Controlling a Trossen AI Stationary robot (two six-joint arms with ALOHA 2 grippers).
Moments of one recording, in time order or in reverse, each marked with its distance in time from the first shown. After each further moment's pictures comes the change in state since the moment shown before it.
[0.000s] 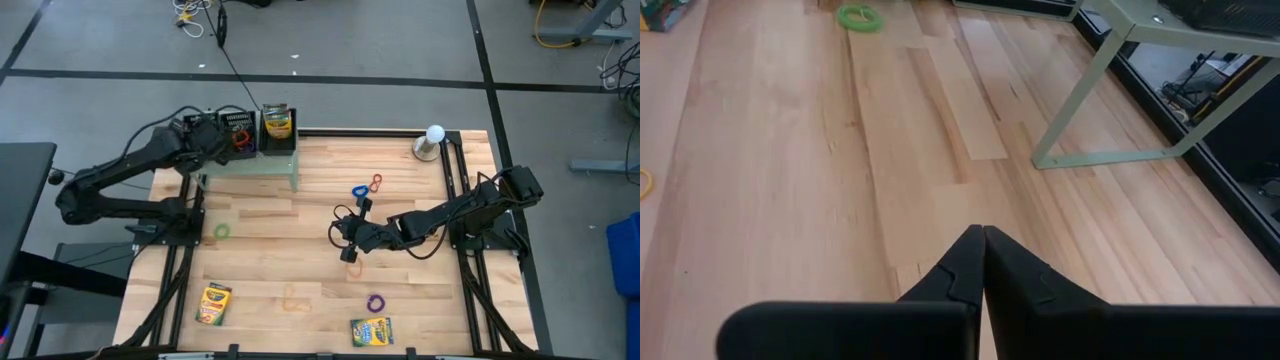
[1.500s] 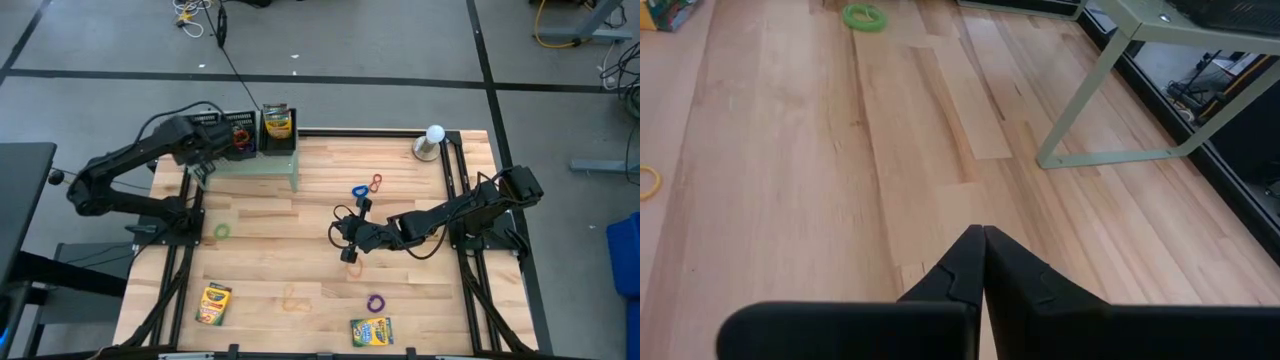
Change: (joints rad) left arm 0.076 0.169 0.165 -0.508 0.134 0.148; right arm 0.000 0.000 0.000 0.000 -0.011 0.001
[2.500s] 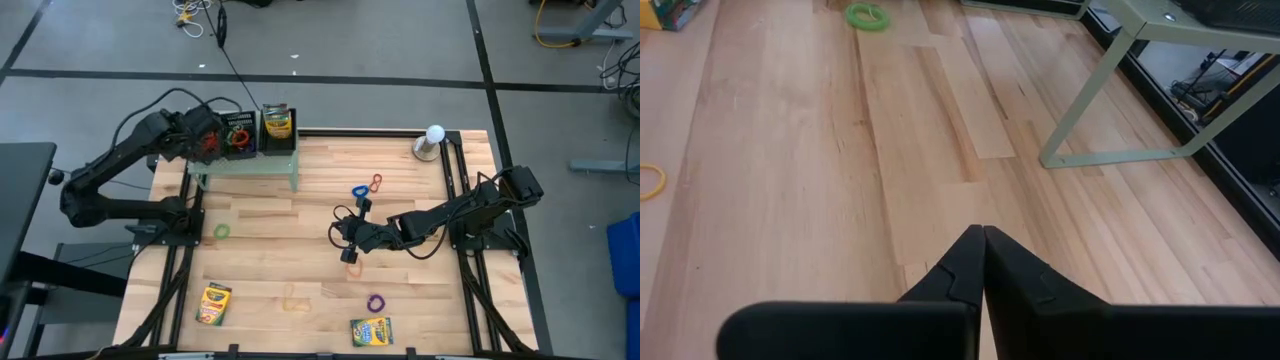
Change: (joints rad) left arm 0.077 -0.117 0.060 0.199 0.073 -0.014; right arm 0.000 0.000 0.000 0.000 -0.008 0.000
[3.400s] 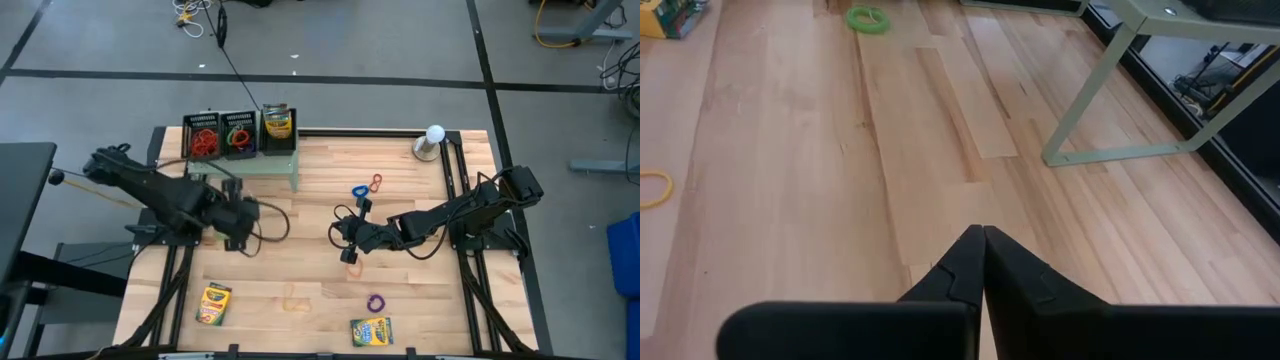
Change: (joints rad) left arm -1.074 0.222 0.014 0.158 0.274 -0.226; right arm 0.000 0.000 0.000 0.000 -0.001 0.026
